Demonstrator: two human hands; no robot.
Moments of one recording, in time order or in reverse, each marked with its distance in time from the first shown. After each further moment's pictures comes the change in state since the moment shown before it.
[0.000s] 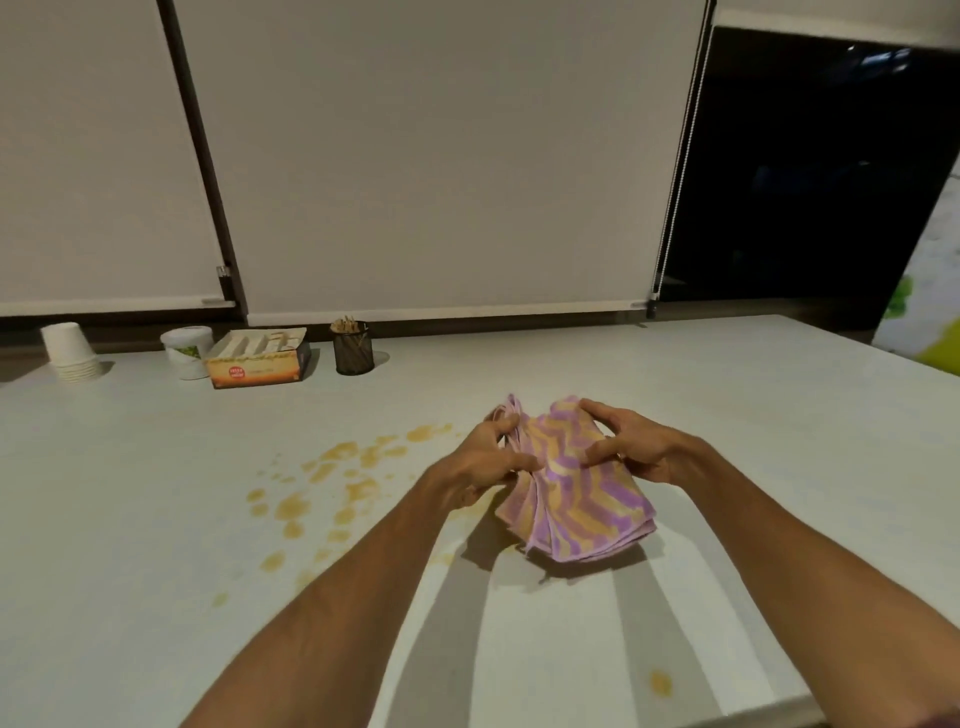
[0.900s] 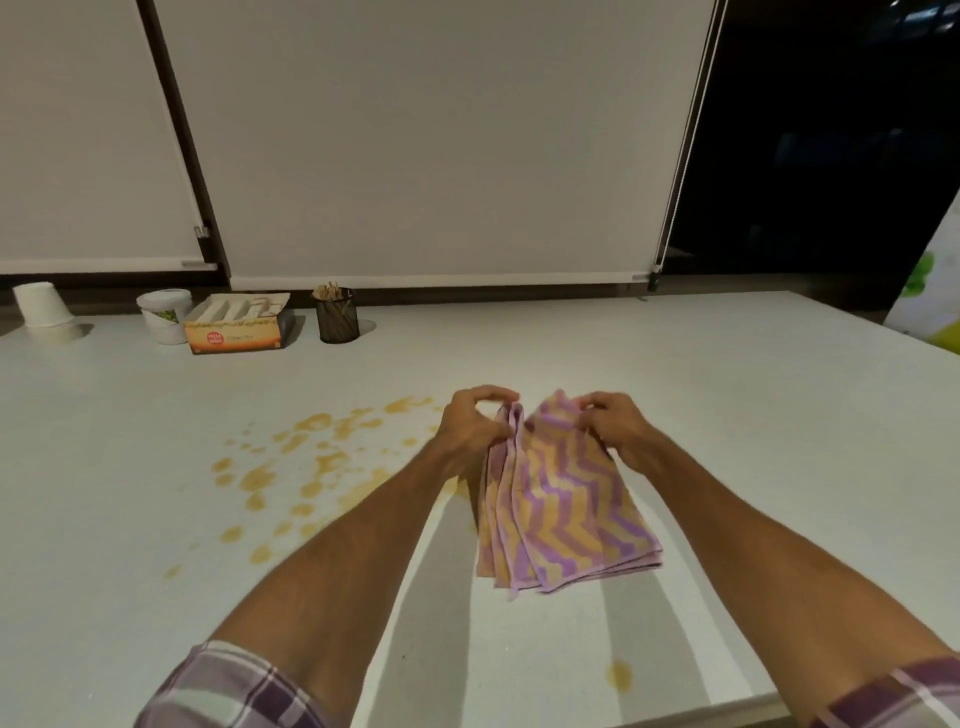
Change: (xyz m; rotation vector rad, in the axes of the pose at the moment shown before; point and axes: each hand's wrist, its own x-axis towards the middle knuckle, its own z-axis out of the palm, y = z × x) left_hand 0.050 -0.030 0.015 0.063 0.299 0.146; right_hand 0.029 0.028 -0.004 -0.134 0.479 0.028
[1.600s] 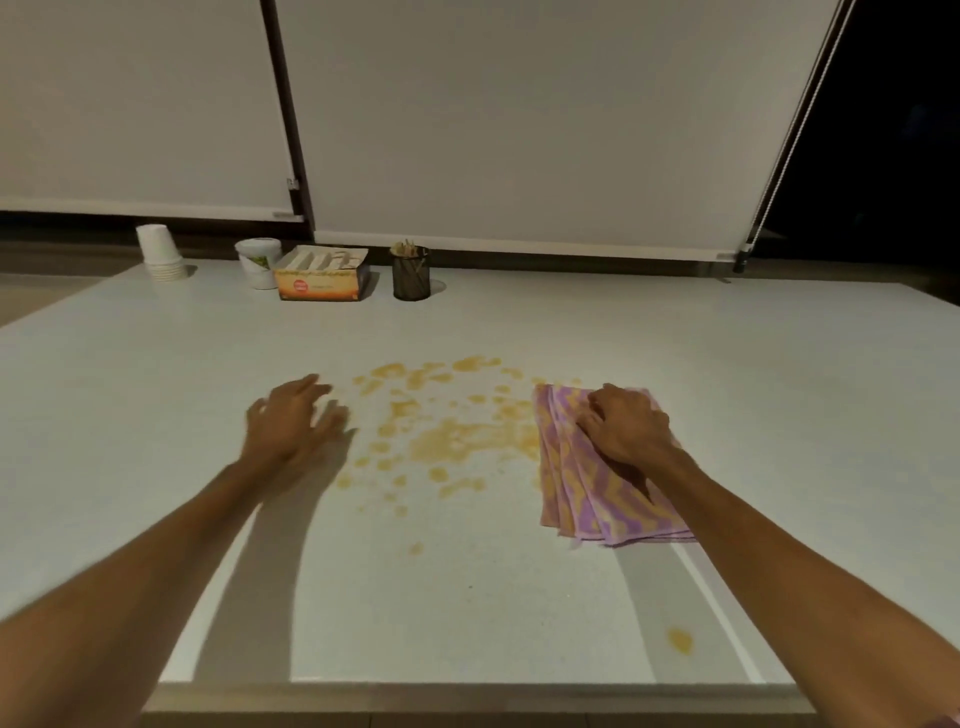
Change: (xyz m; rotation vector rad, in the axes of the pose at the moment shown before) left_hand -0.113 -0.085 -0.241 1.031 0.381 -0.053; right_hand -0.030 0.006 0.070 -0.886 0.001 -0.368
